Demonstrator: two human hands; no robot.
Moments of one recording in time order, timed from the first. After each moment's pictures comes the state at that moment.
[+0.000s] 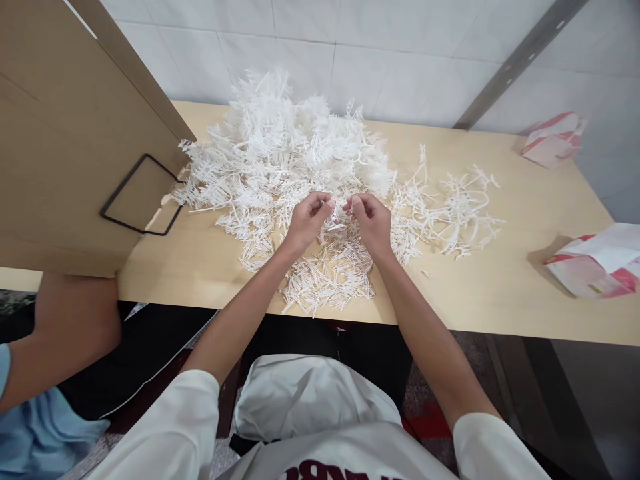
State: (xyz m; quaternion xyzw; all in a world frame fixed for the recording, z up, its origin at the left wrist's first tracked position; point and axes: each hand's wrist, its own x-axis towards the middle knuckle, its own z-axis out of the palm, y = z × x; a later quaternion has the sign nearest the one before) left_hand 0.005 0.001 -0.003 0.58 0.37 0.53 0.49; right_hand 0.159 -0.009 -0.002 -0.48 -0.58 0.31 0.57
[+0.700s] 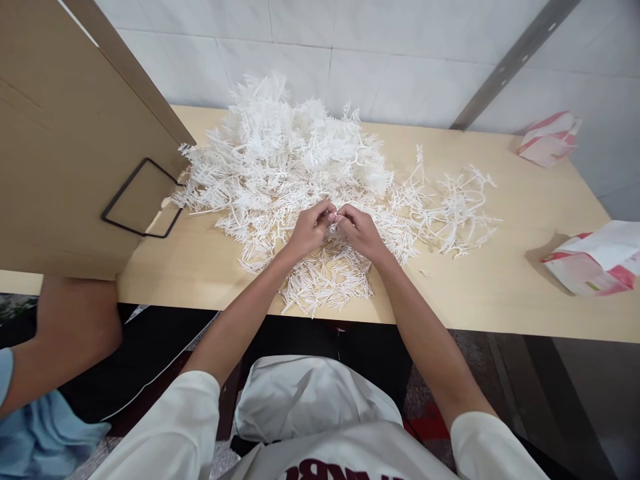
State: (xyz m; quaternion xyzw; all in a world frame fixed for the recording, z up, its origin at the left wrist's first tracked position) left_hand 0.002 -0.004 -0.004 0.71 0.38 0.45 0.38; right_hand 0.159 -0.018 0.006 -0.48 -0.71 0.34 0.39
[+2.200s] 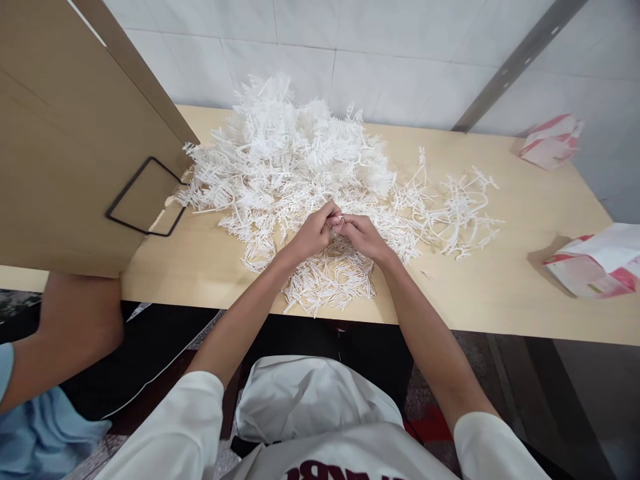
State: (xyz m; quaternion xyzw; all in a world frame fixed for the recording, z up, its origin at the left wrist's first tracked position) left_hand -0.001 -0.008 -0.002 0.76 0.31 0.42 0.39; right_hand 0.159 -0.023 0.011 -0.43 -0.69 0.45 0.37
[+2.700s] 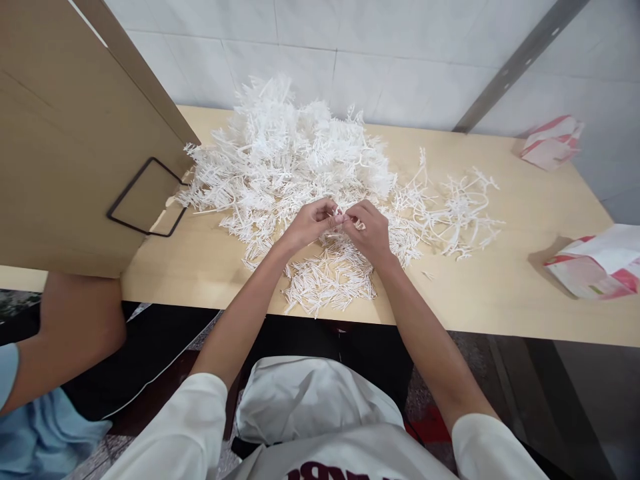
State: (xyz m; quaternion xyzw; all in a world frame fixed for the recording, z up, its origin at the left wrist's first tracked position) left_hand -0.007 0.008 -0.007 0.64 0.31 0.42 0.56; right_hand 0.164 -0.017 0.000 -0.47 -0.75 0.07 0.46
